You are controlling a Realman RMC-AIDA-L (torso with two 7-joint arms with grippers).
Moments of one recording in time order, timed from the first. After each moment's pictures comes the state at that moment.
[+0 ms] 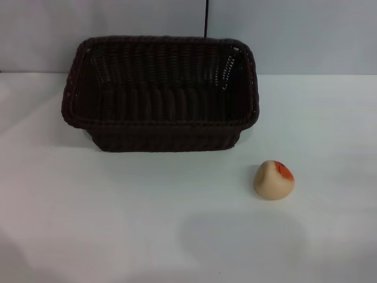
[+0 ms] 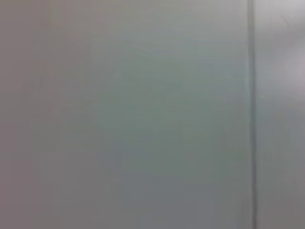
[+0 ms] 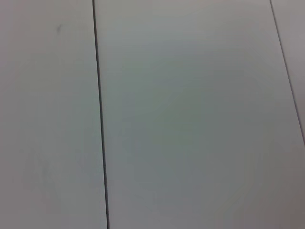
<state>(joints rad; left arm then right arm) -0.50 -2.03 0.65 1.16 1.46 1.34 -1.71 0.05 2.06 0.61 0.51 -1.70 -1.58 -0.17</state>
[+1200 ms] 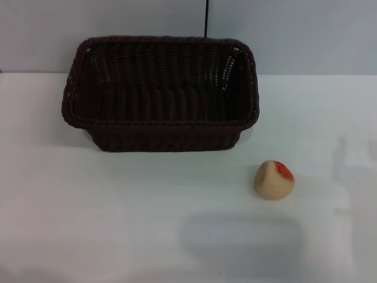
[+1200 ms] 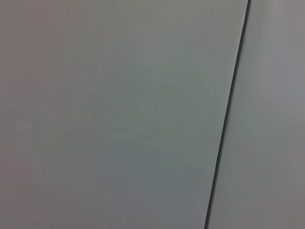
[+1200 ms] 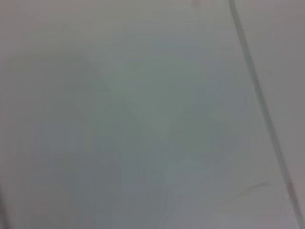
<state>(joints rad) -0.39 -2.03 0.41 0.74 1.12 1.18 -1.22 -0.06 1.90 0.25 1.30 -1.69 -1.44 -0.60</state>
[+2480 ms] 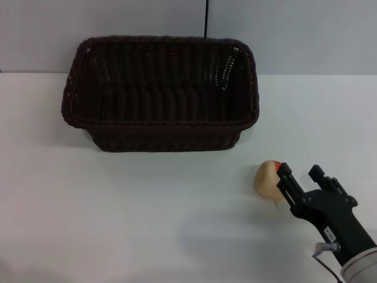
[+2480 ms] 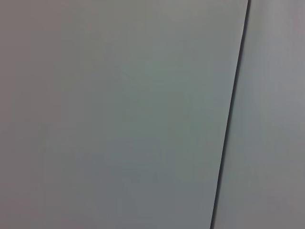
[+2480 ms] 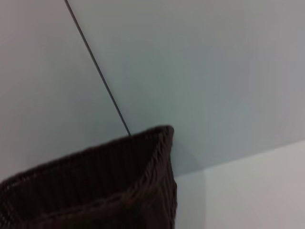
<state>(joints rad) -0.42 -2.01 0.40 0.74 1.12 1.17 -1.22 0.05 1.85 0.13 1.26 -1.59 -1.07 -0.40</state>
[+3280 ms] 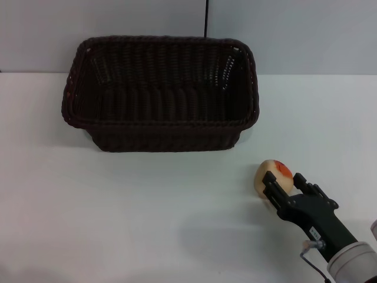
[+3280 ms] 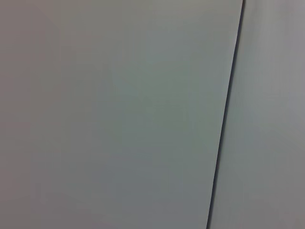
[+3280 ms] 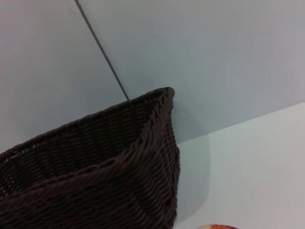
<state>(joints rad) -0.41 -2.01 0.40 0.74 1.12 1.19 -1.22 0.11 1.88 0.15 1.15 -1.58 -0.95 -0.28</state>
